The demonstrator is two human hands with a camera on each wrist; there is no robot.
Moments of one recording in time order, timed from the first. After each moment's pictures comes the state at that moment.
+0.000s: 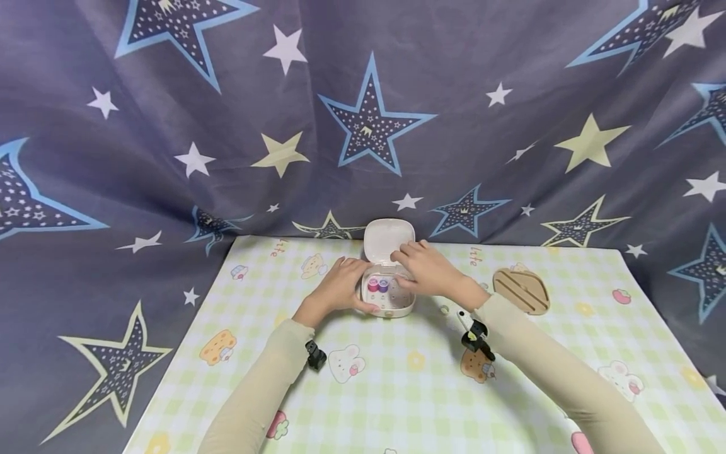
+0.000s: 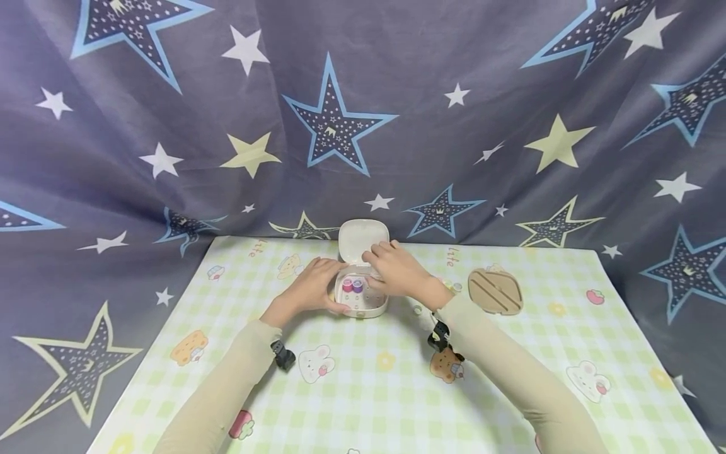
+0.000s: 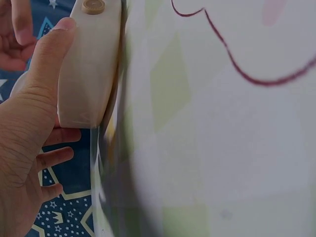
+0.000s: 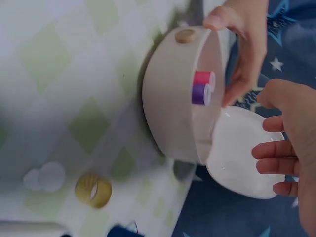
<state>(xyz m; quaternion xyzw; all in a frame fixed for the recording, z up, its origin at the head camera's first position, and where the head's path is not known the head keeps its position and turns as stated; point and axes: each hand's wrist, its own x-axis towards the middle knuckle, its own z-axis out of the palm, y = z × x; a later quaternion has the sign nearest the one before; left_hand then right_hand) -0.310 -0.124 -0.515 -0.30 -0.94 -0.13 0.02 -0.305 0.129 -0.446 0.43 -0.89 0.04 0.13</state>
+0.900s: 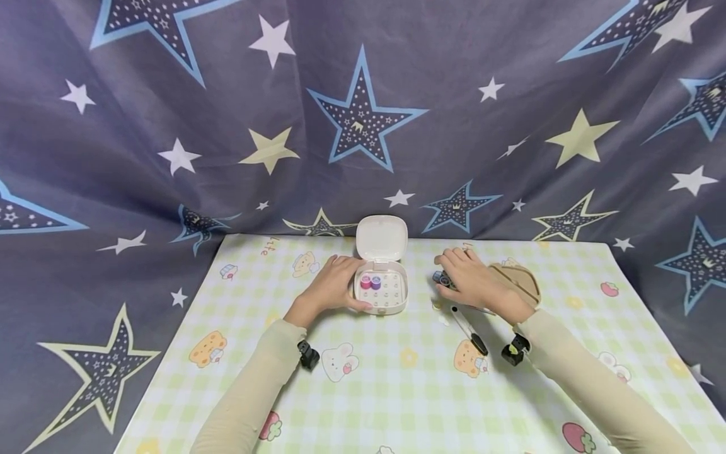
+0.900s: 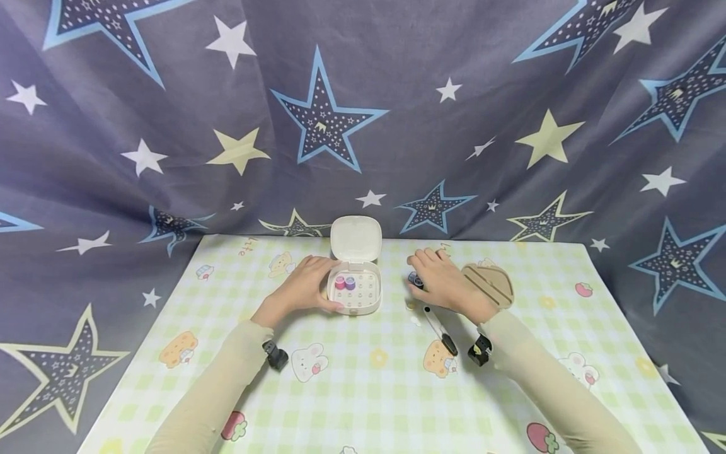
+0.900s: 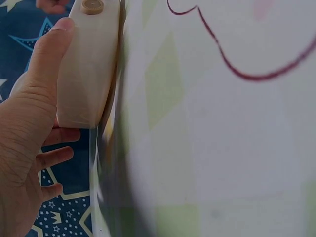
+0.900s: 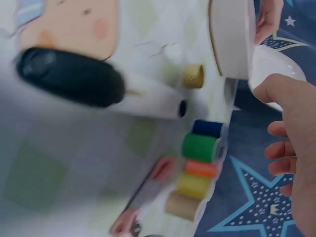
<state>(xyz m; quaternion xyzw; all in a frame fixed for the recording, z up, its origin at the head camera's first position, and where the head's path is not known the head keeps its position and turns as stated) -0.311 -0.124 -0.518 -0.30 -0.94 -0.15 0.02 -0.289 0.225 -0.472 0.36 -0.93 0.04 0.09</state>
